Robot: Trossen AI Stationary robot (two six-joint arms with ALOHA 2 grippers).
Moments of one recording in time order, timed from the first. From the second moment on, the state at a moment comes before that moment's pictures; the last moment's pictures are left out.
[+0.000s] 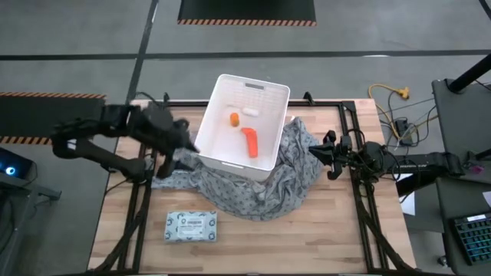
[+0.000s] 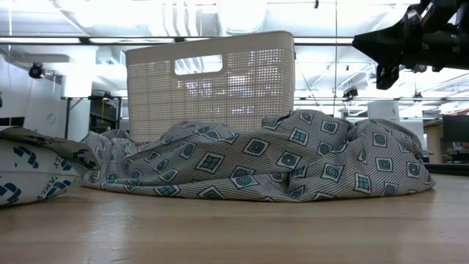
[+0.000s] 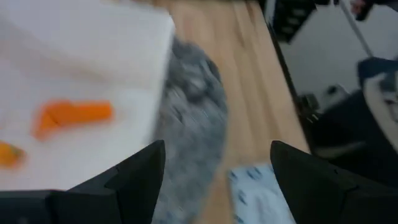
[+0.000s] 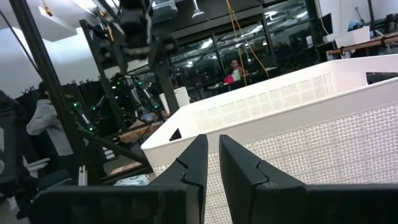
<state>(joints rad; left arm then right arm) 0.00 1.10 1.52 -1.14 0.20 -0.04 -0.07 0.34 0.02 0.53 0.08 0.34</state>
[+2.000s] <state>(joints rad) -0.30 1.07 0.40 -0.47 0.61 -0.59 -0.07 0.34 0.02 0.47 0.12 0.34</state>
